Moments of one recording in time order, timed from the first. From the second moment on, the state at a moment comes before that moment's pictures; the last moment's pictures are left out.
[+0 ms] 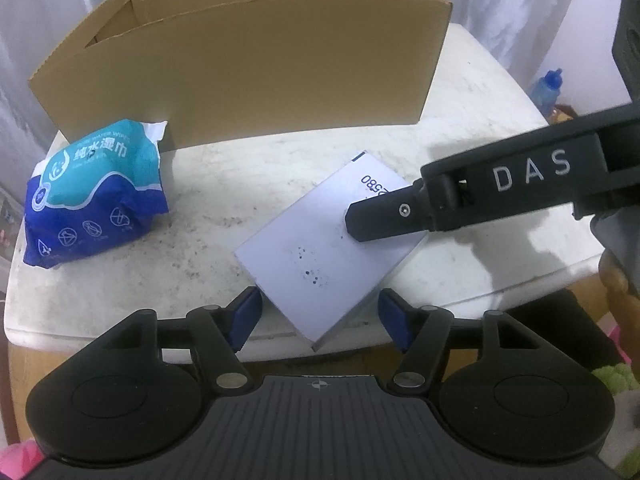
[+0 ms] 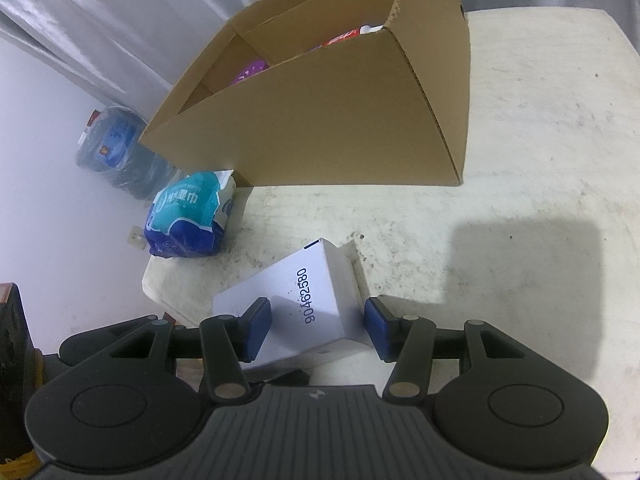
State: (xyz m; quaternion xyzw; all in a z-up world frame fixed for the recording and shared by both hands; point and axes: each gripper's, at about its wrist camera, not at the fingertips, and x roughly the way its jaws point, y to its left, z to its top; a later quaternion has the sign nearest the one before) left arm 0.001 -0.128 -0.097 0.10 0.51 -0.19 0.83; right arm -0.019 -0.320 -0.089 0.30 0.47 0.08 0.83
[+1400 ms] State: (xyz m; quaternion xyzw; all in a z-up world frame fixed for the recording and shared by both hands) left arm -0.002 -0.125 -0.074 0.09 0.48 -0.17 0.86; right arm -0.021 -0.306 -0.059 0.30 0.45 0.05 0.84
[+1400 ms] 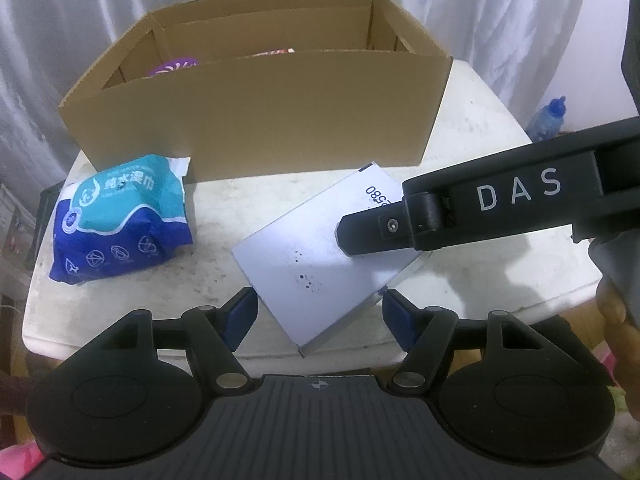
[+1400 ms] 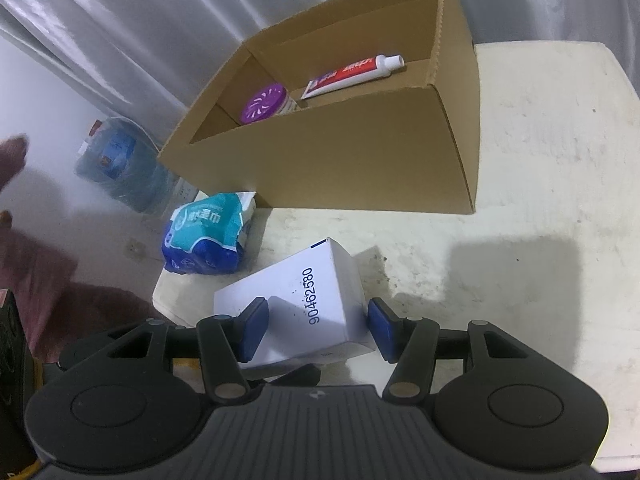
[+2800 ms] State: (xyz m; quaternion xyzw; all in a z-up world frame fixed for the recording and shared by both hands) left arm -0.030 -0.115 -0.033 0.09 0.43 -0.14 0.89; right arm -0.034 -0.288 -0.019 0.28 0.41 0.07 0.87
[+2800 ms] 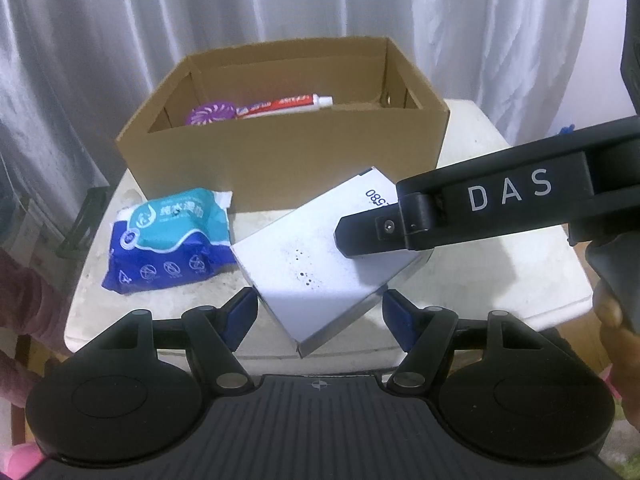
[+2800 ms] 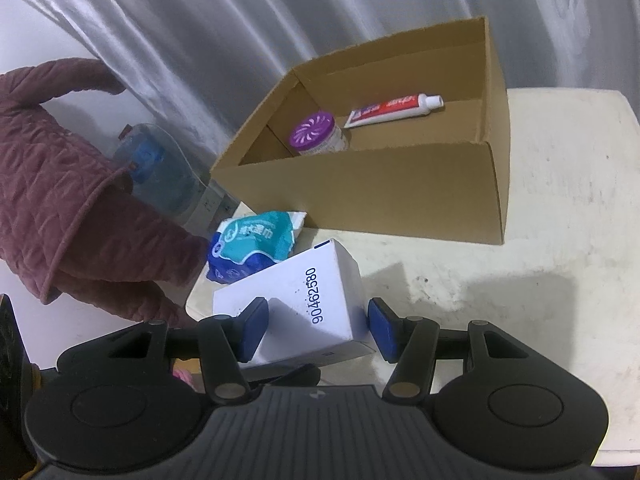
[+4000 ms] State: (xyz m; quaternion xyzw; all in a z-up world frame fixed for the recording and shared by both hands) left arm 0.018 -0.121 0.023 0.09 0.36 -0.14 0.92; right arm 0.001 -0.303 0.047 0.26 0.34 0.06 0.90
